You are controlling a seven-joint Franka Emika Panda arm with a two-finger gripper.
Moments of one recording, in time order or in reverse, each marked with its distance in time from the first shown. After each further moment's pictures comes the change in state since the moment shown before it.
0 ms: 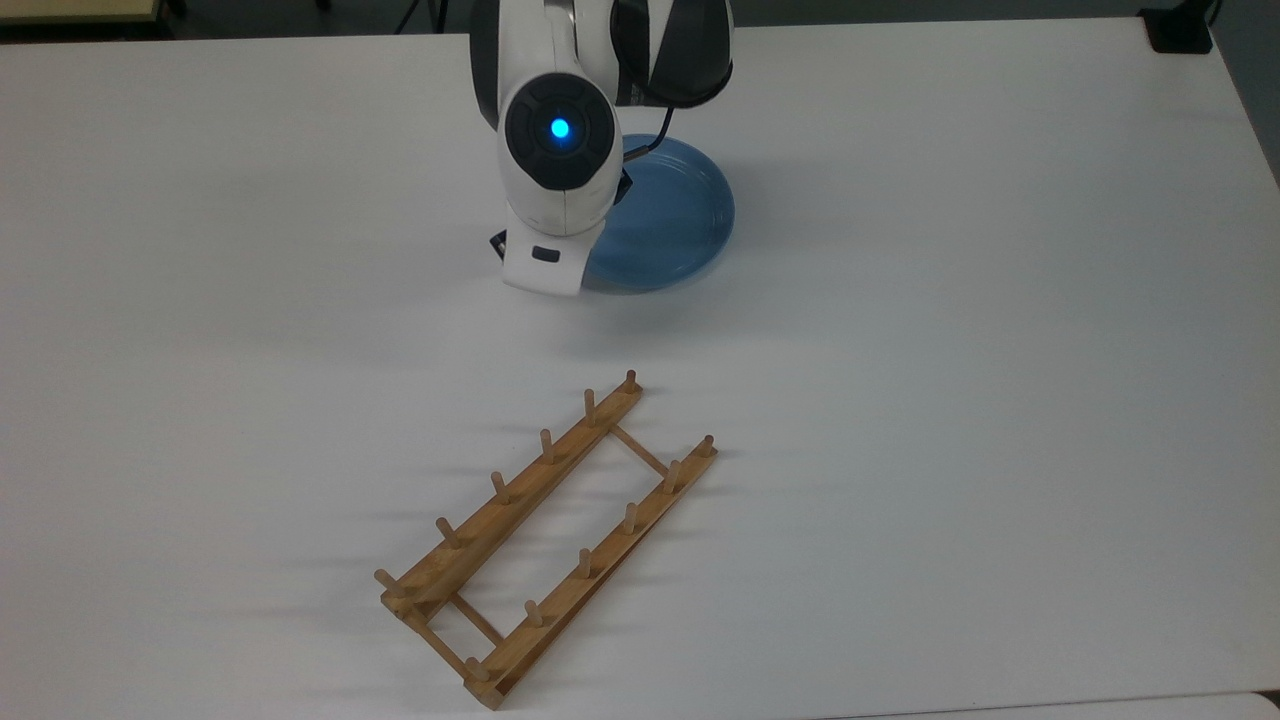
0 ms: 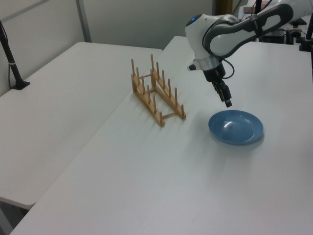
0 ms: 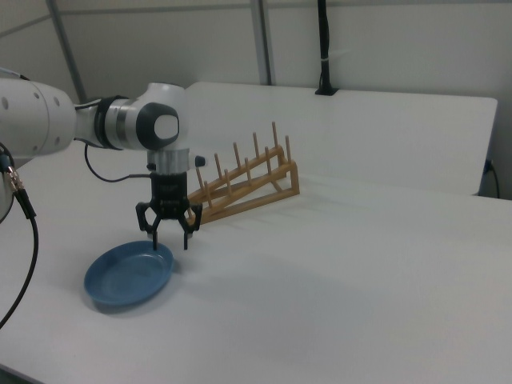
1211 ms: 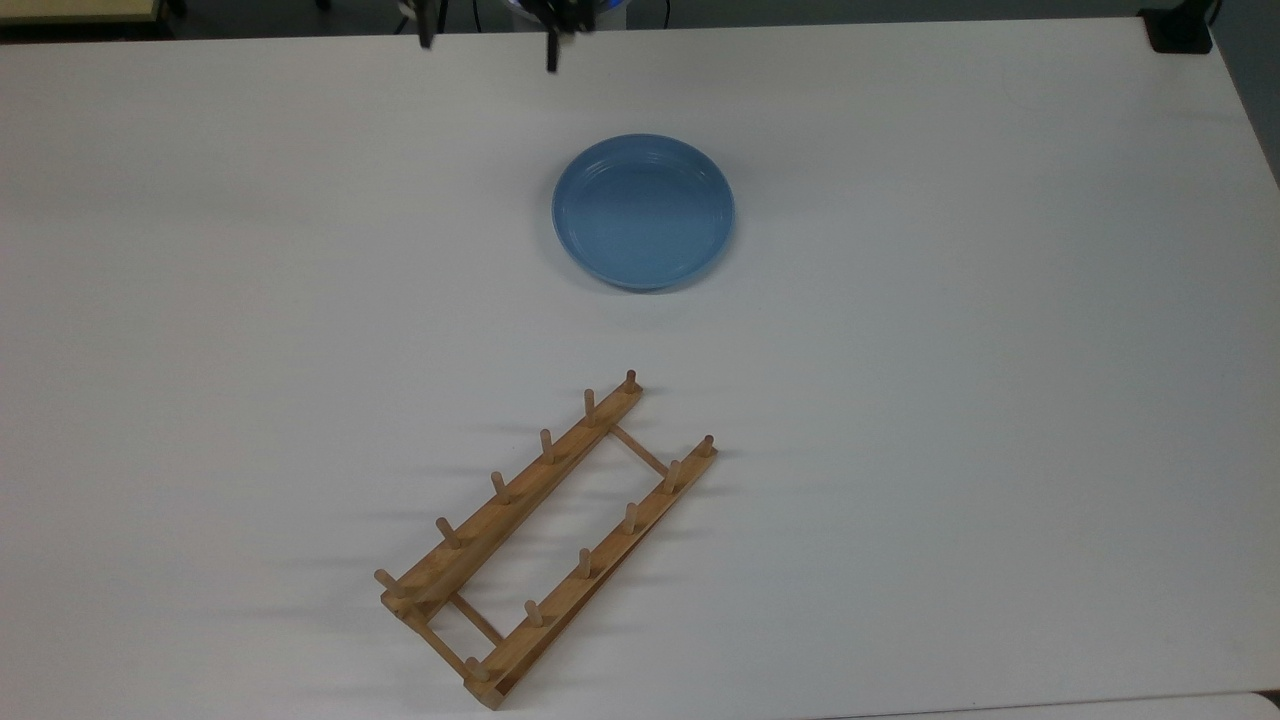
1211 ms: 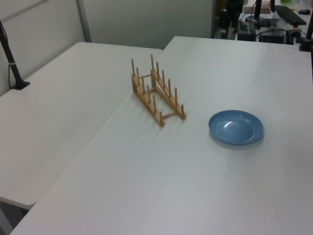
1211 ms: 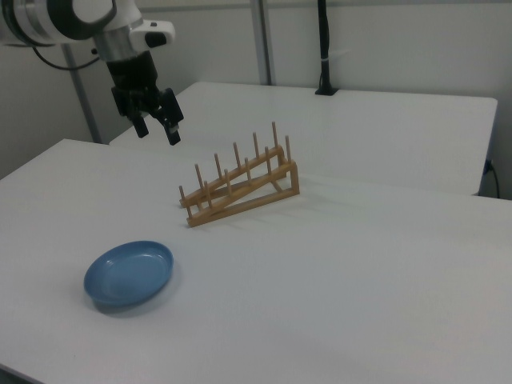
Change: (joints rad) arm -0.004 -0.404 -0.053 0.068 -0.020 -0.028 0.681
